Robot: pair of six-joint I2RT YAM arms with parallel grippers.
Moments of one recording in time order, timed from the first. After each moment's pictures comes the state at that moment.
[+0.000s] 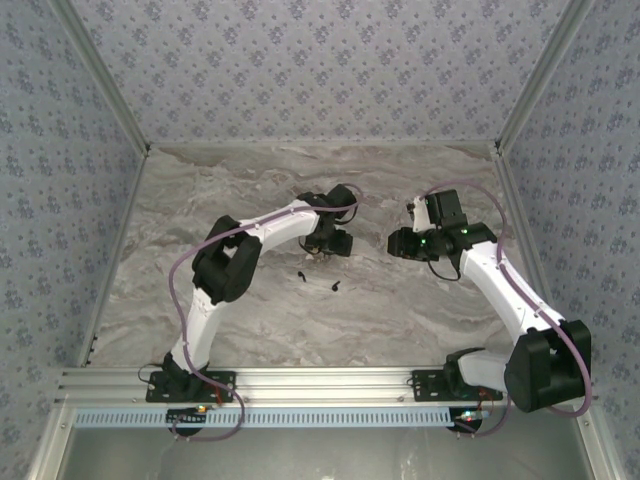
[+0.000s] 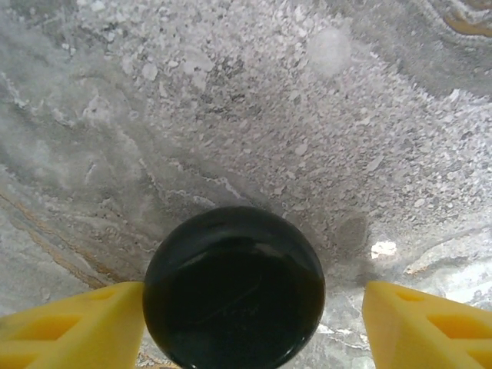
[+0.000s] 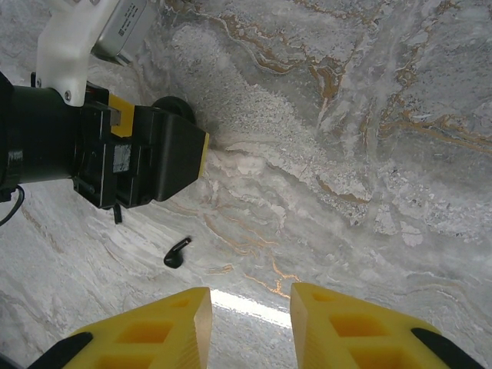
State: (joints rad) left arm -0.77 2.22 1.75 -0.83 -0.01 -0.50; right arm 0.25 1.24 0.94 -0.70 -0.34 0.32
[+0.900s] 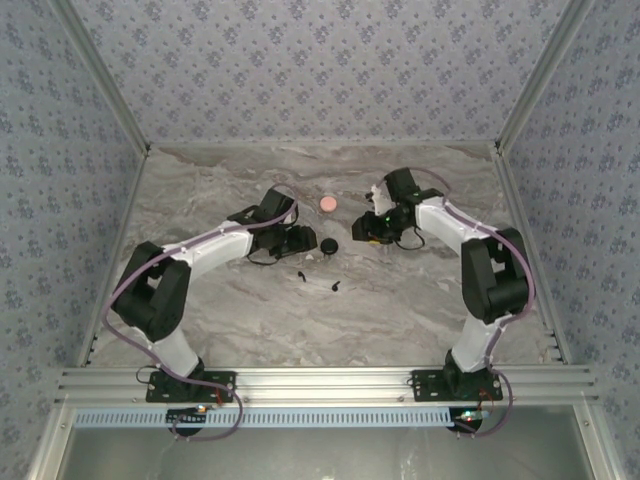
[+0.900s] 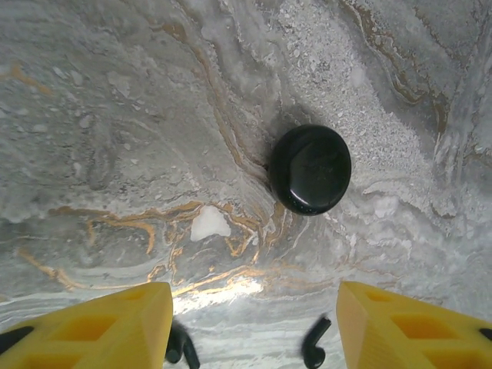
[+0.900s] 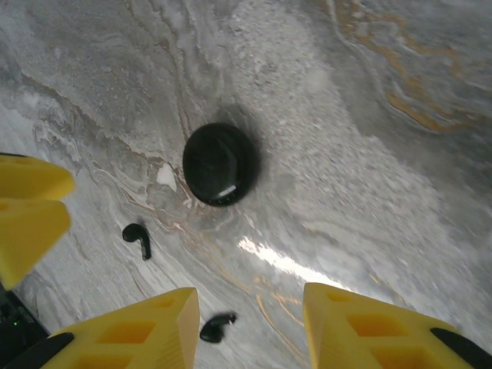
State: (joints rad) left arm -0.59 1.70 1.09 -0.37 0.24 -0.75; right arm 0.33 1.80 1.26 -0.62 -0.55 0.26
